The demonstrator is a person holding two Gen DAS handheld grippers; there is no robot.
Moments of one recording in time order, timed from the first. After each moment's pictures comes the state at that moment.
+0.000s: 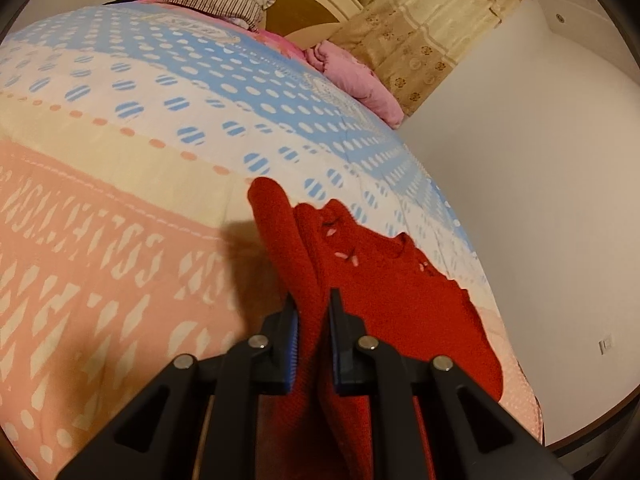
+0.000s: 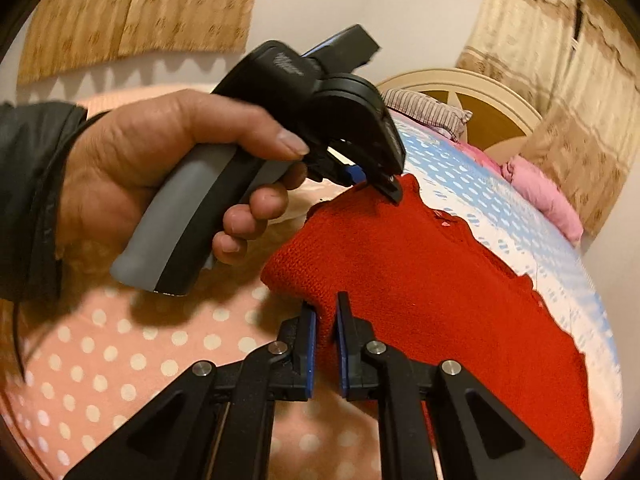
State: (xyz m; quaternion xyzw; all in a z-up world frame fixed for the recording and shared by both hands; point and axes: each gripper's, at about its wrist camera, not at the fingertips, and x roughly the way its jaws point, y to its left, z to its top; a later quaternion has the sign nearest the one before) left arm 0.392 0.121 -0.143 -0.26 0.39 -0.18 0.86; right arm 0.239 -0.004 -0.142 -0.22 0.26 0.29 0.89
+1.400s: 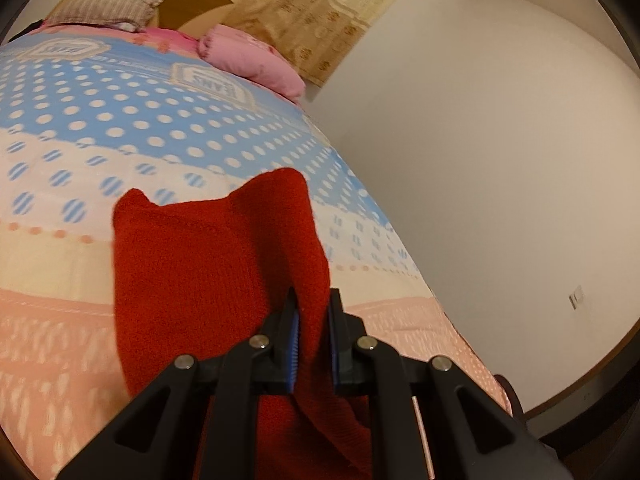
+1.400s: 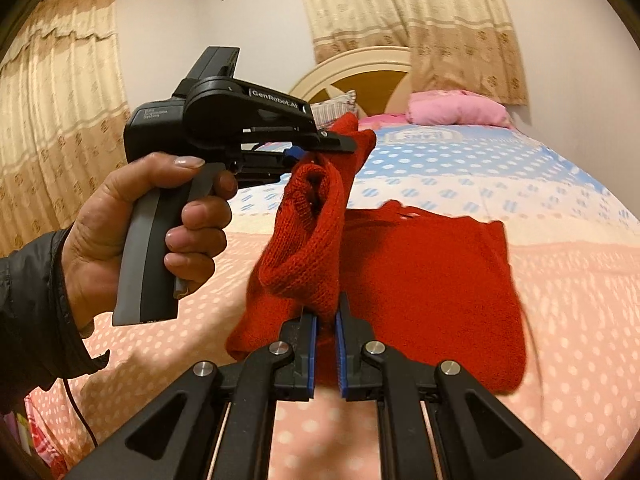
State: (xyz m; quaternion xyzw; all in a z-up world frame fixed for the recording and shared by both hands) left arm 0.419 -0.068 -0.074 -0.21 0.38 -0.30 0.85; right arm 0.245 -0.191 -0.124 0.06 0.27 0.20 0.94
